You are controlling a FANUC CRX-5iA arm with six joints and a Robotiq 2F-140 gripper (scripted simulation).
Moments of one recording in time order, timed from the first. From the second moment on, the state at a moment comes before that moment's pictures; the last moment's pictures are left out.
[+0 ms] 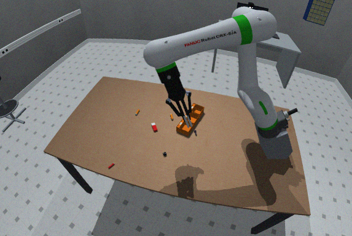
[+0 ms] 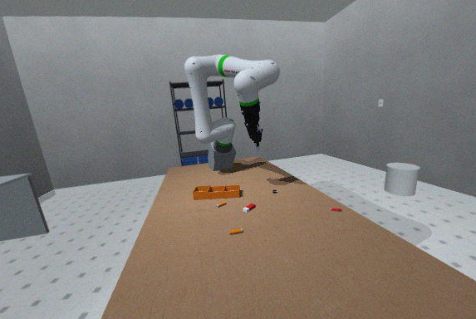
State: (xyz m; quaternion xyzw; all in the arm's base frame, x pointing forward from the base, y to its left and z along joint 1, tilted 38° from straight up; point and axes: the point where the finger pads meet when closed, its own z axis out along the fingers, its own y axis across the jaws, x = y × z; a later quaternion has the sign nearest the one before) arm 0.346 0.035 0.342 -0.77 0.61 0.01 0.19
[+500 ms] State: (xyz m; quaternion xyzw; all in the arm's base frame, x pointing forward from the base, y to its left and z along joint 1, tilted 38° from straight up) arm 0.337 -0.023 0.316 -0.87 0.44 -0.13 0.15
